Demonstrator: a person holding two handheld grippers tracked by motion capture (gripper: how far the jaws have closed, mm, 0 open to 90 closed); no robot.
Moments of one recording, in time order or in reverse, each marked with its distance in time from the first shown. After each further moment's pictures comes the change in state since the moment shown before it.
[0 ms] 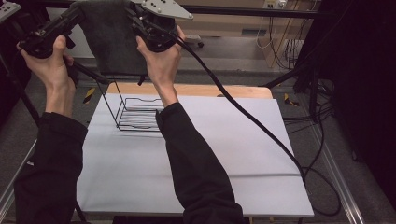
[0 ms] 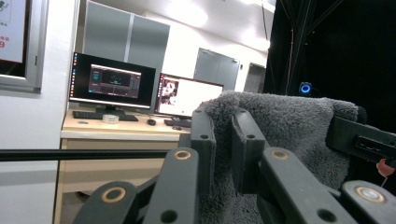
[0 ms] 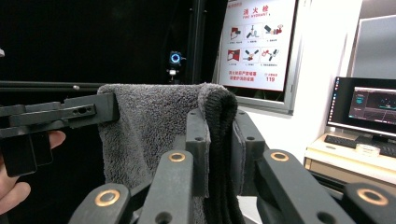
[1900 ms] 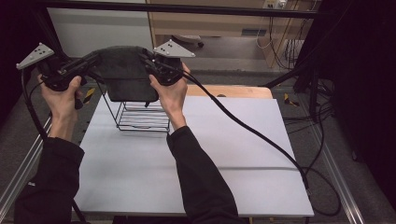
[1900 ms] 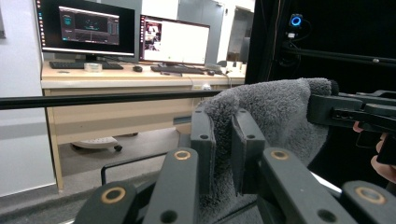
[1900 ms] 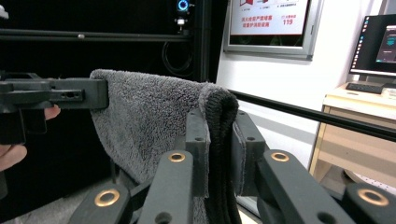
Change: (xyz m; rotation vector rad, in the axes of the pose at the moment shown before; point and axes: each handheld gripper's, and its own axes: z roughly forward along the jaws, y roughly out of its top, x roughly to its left) left arm 0.022 -0.082 -0.027 0.225 -0.089 0.057; right arm -0.006 -0.097 -0.017 0.163 0.057 0.050
